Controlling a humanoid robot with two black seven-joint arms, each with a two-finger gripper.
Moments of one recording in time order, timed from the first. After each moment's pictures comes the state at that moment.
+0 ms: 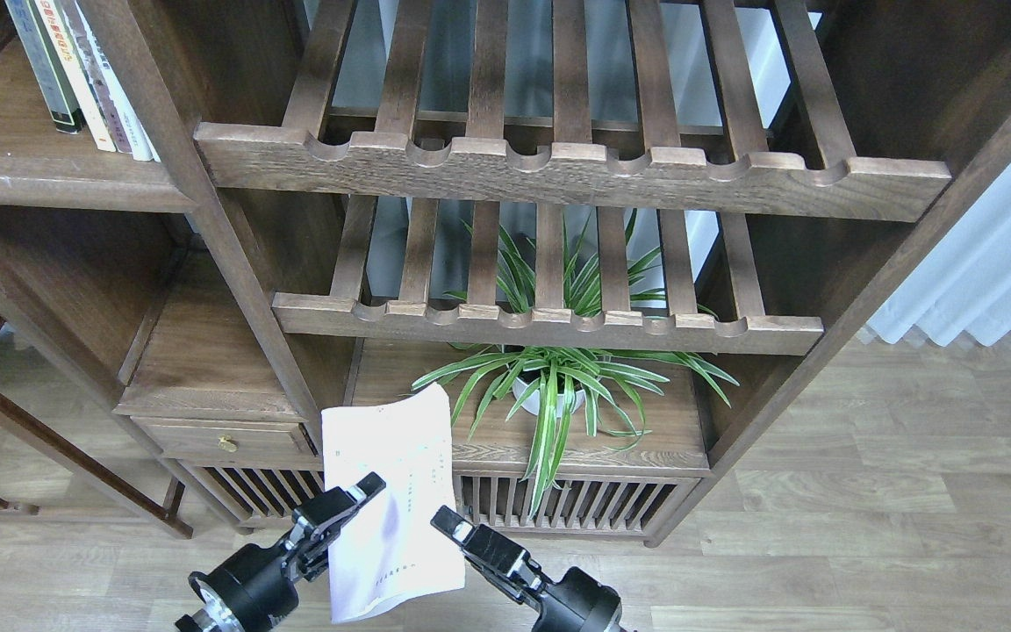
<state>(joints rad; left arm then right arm) 0.07 0.40 -0.74 -1.32 -0.33 -0.49 0.13 -0.15 0.02 0.79 1.16 -0.04 0.58 -0.09</state>
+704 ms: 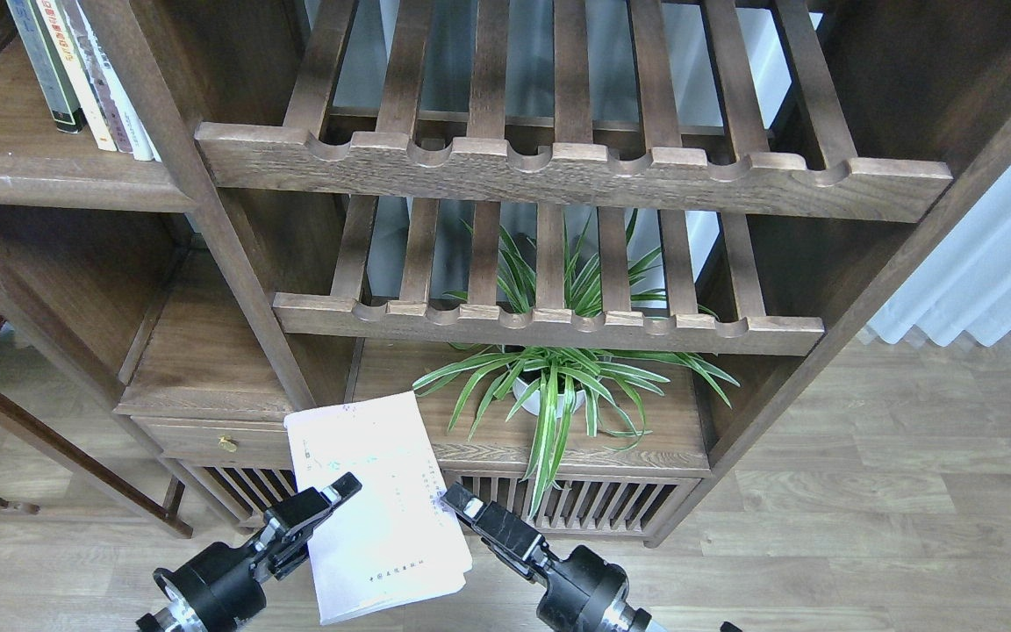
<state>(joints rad) 0.08 0.45 -0.83 -1.33 -0.32 -0.49 0.13 -0.13 0.02 0.80 1.16 -0.06 0.58 -0.08</state>
